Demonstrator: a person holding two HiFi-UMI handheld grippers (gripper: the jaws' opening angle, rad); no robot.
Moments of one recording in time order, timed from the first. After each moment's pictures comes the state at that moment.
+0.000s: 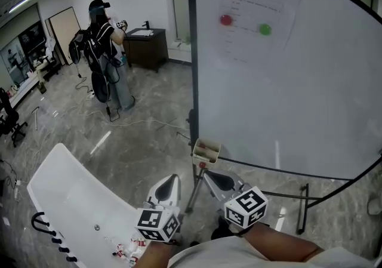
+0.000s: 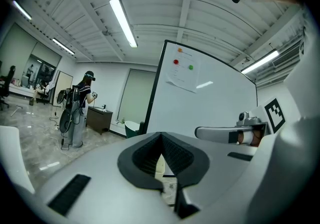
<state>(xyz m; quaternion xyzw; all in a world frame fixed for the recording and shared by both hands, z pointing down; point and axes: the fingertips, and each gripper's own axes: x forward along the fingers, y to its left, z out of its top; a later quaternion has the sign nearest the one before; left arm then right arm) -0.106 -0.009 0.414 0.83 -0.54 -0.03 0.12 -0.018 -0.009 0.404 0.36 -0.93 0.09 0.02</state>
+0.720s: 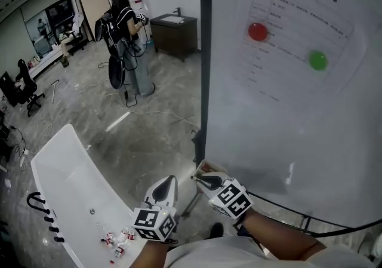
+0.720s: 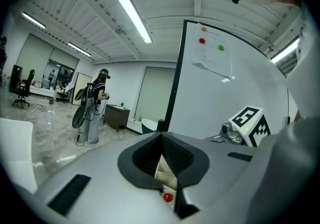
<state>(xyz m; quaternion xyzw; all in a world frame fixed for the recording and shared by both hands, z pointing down) -0.115 -0.134 0.458 0.77 -0.62 -0.02 0.14 -0.045 -0.156 0.526 0.18 -0.95 0.05 0.26</state>
